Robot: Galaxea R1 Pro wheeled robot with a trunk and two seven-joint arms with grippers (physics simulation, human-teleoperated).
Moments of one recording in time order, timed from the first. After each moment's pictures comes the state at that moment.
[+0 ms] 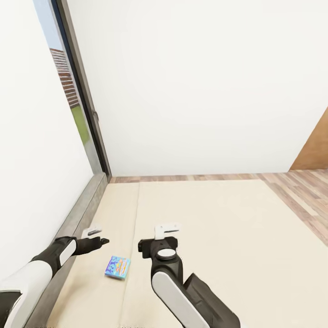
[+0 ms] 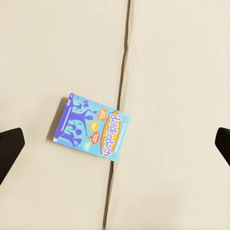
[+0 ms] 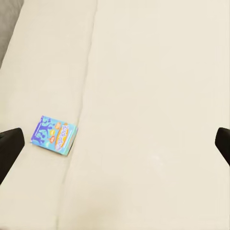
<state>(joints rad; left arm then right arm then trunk) -0.84 0.24 -0.05 -0.29 0.33 0.47 -0.31 -0.50 0.17 0.85 -1.57 -0.86 0.74 -1.12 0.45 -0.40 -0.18</state>
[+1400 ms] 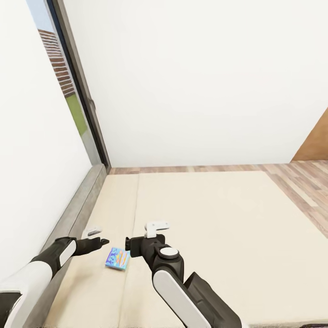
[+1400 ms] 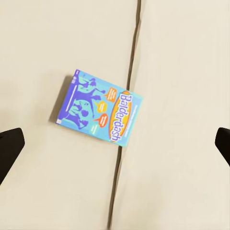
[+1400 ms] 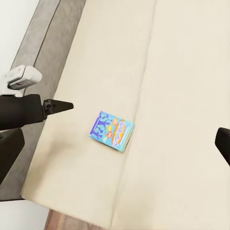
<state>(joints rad) -0.84 0.24 -0.05 -0.29 0.33 0.47 -0.31 -0.50 0.17 0.83 -1.58 -0.86 0.69 -0.86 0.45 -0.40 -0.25</state>
